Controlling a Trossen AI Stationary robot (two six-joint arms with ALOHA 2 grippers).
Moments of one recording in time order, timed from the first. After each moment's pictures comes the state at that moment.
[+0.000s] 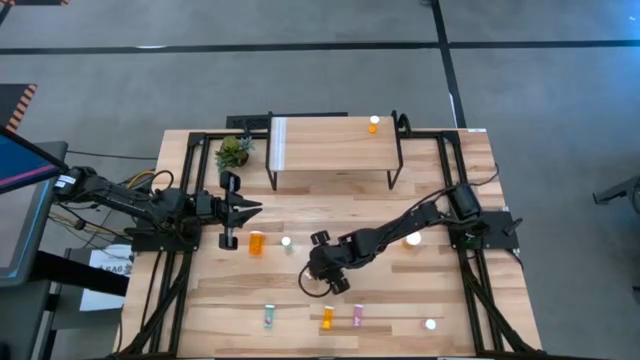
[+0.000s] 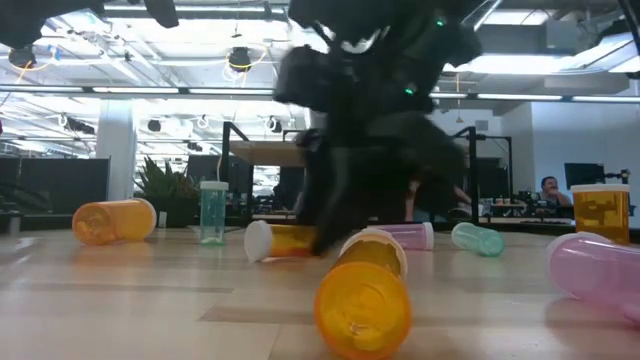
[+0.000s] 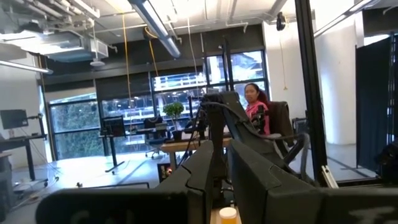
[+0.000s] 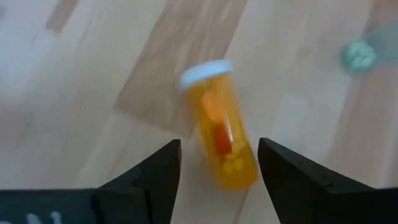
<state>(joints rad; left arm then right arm) -0.23 0.74 0.29 0.81 -0.22 0.19 0.27 2.08 1.35 -0.27 0.08 -0.18</state>
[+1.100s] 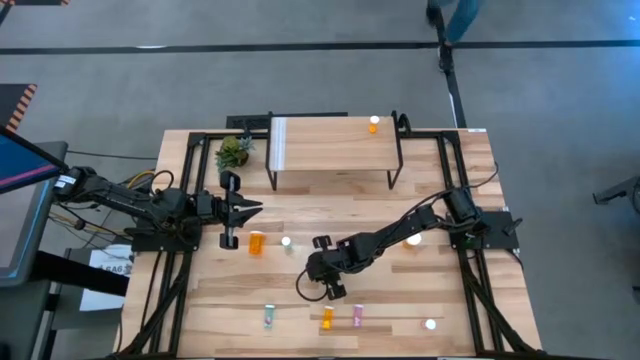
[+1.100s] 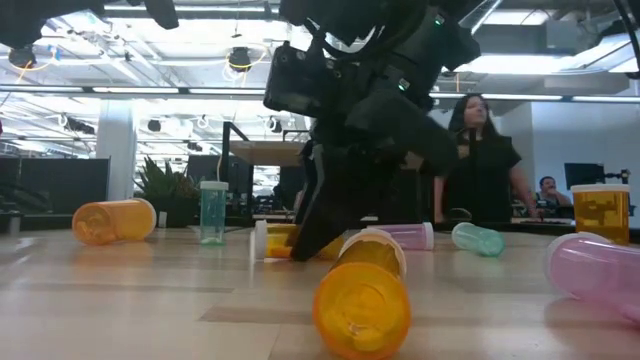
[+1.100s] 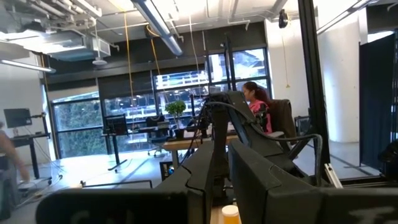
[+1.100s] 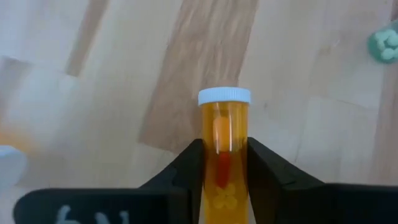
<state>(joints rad) -0.22 0.74 0.29 0.80 -0.23 0.20 0.28 2.11 1.39 -0.26 0.04 0.01</state>
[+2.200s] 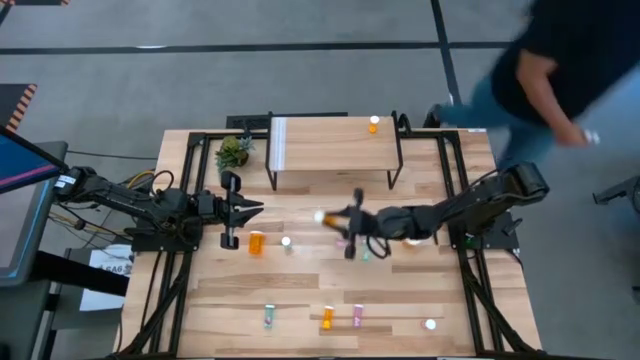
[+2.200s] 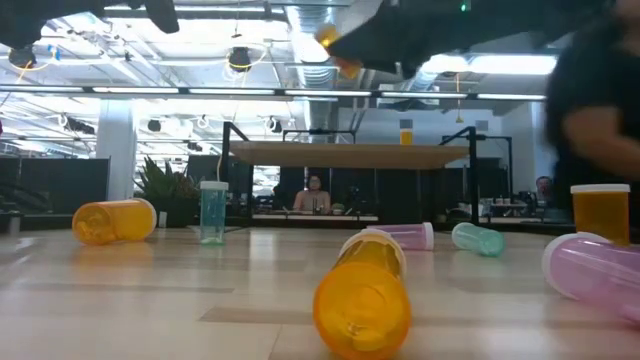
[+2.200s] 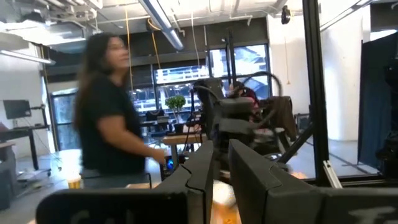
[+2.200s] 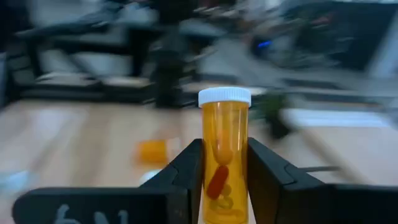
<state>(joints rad) -0.22 0.74 0.29 0.78 -0.24 0.17 0.21 1.52 0.73 0.68 0.45 -0.09</state>
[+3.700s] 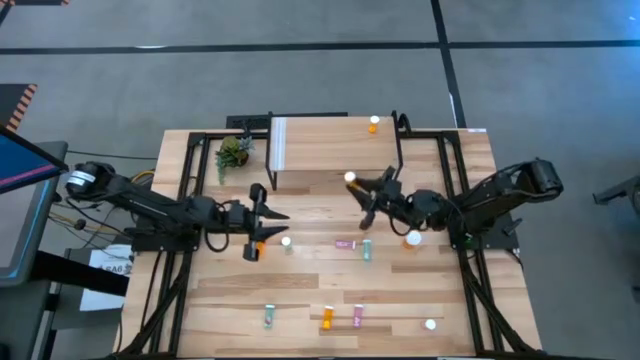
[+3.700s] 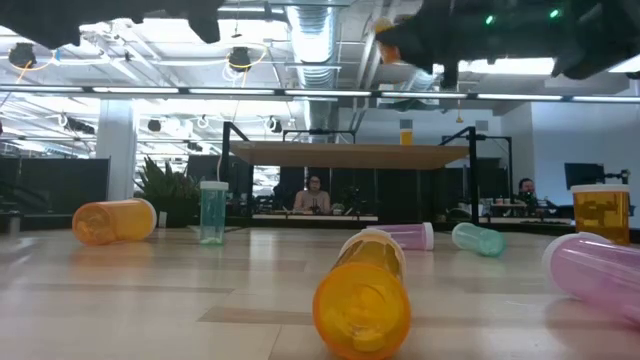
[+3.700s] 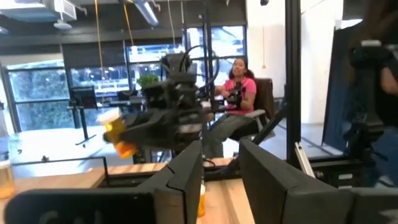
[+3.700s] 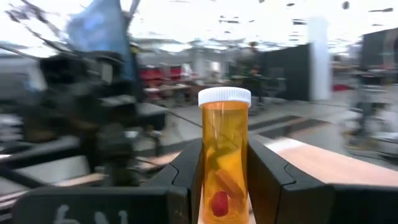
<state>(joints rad) -0.22 1.13 0.41 0.95 -0.15 0.09 0.13 1.40 0.47 1.20 0.55 -0.01</state>
